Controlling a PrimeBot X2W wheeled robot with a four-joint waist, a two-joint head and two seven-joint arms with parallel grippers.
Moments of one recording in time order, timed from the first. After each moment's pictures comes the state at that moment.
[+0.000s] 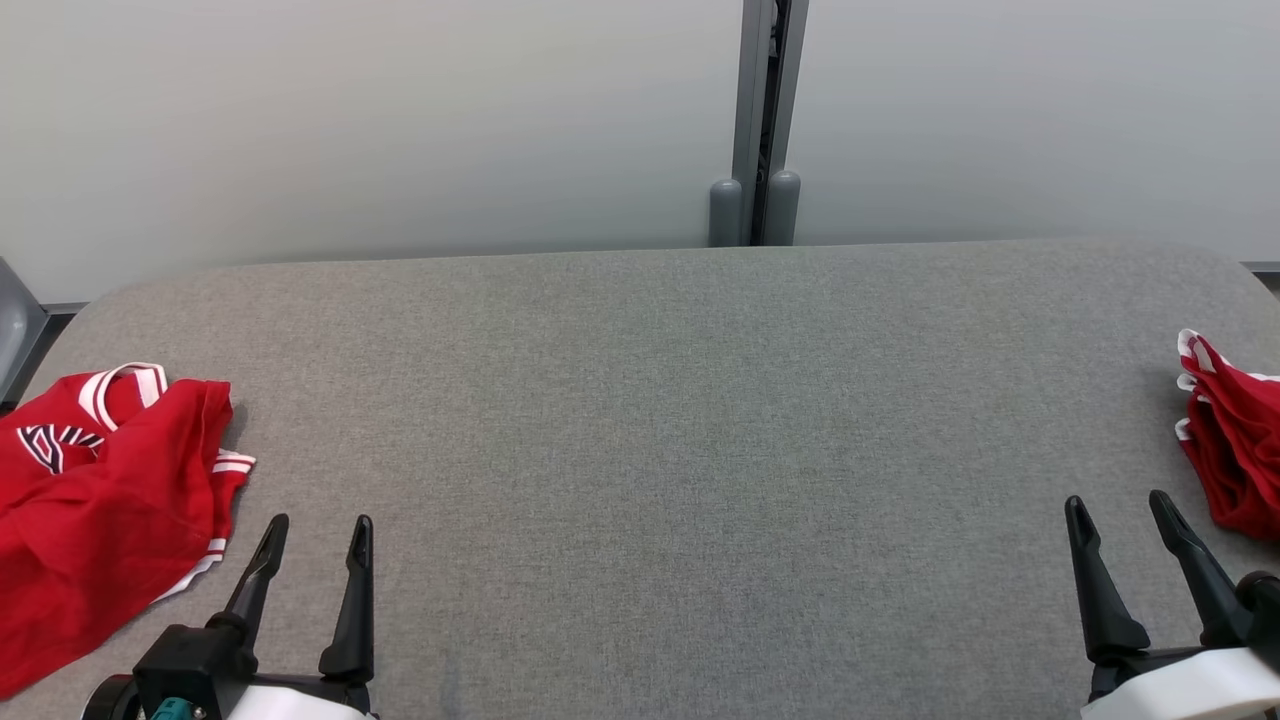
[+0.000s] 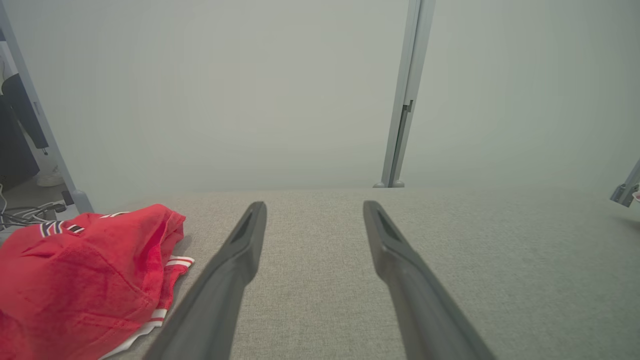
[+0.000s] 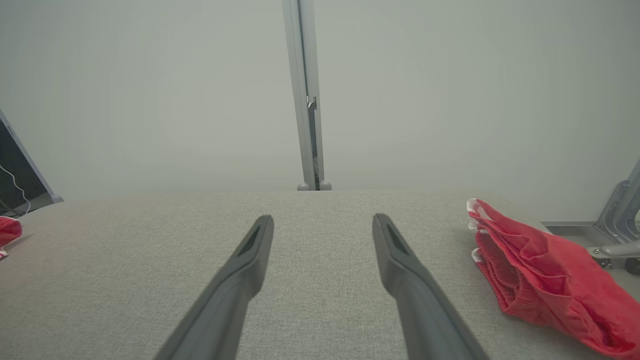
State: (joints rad) left arm 0.10 0.27 -0.22 -0.01 -0.38 0.14 -0.20; right arm 0.13 -0.07 -0.08 -0.13 0.20 0.13 0.02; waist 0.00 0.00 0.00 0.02
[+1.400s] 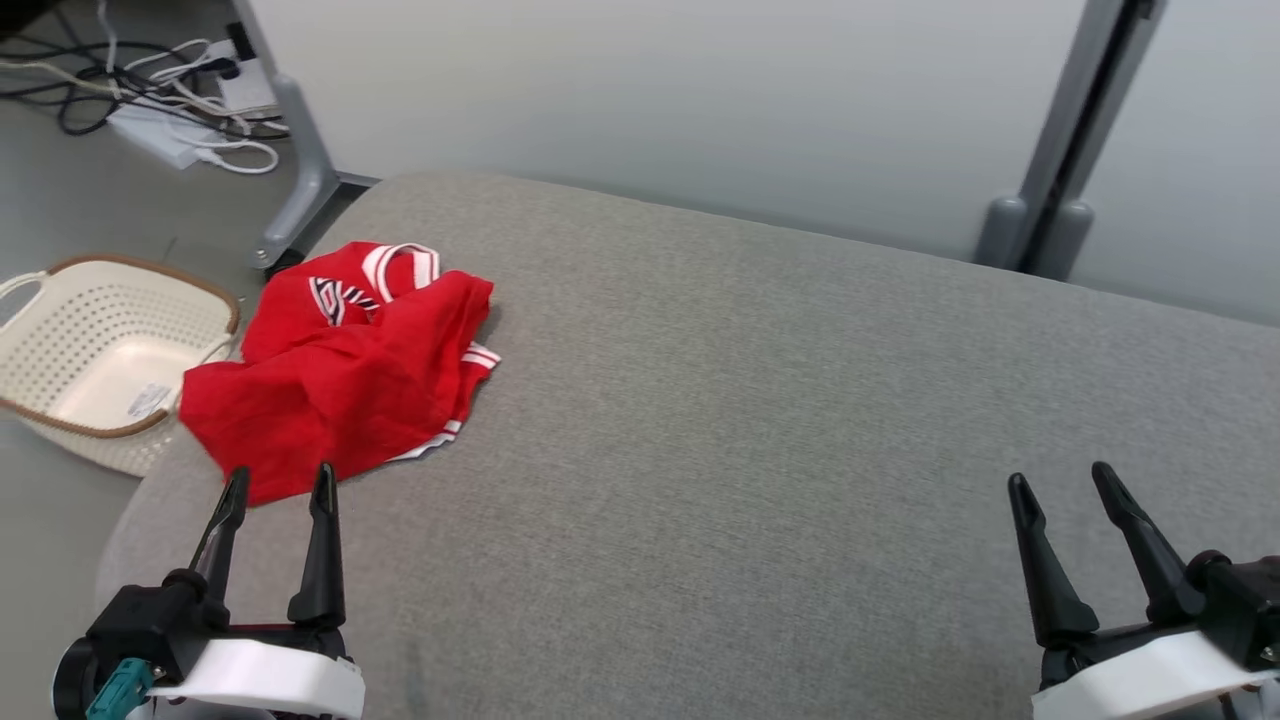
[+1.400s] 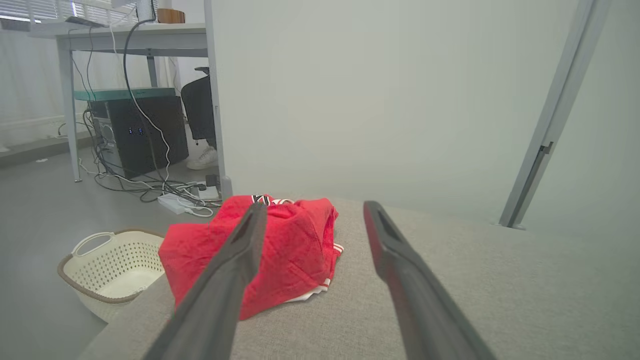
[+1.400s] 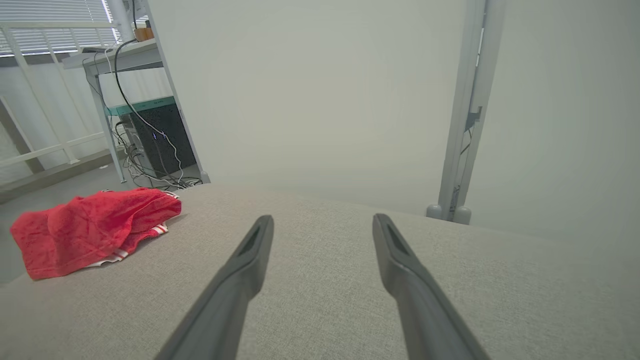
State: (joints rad) left arm 0.01 0.27 -0.18 0.05 -0.43 0.13 -0.24; right arm 0.11 -0.05 -0.01 -0.19 0.19 0.13 0.04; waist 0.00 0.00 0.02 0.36
